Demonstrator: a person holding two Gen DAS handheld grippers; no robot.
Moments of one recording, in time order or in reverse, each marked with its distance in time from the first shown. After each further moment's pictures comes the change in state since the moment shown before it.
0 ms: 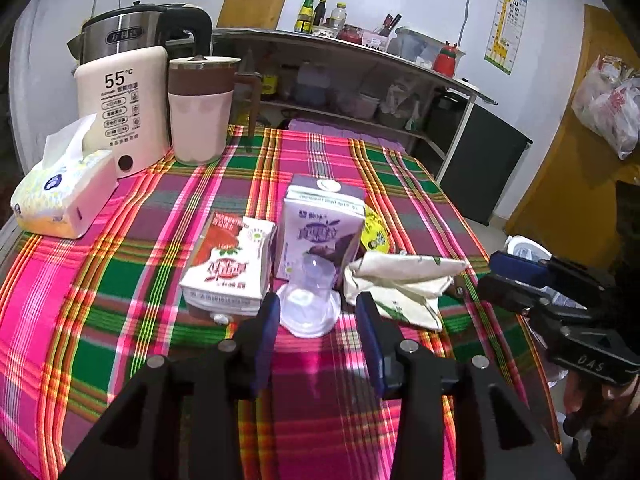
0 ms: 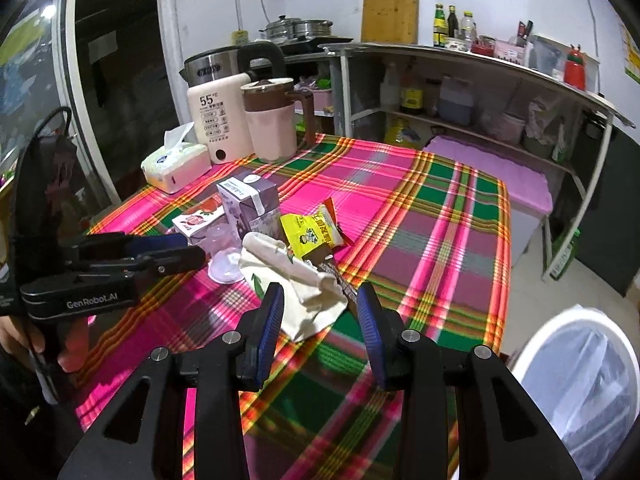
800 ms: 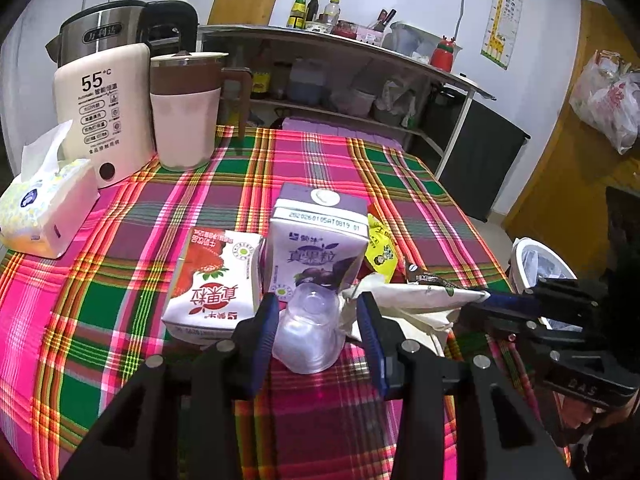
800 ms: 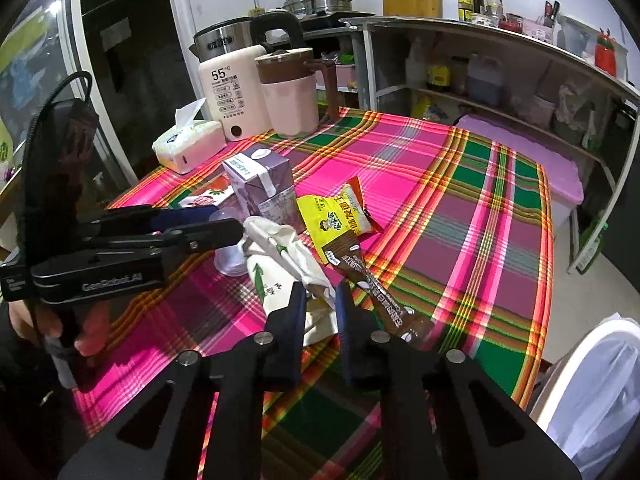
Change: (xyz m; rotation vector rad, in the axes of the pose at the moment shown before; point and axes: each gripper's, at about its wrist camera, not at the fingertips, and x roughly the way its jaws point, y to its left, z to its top) left arm 0.023 0.001 0.012 0.023 0.012 -0.017; right arm 0.029 0.001 0.001 -0.005 0.080 0.095
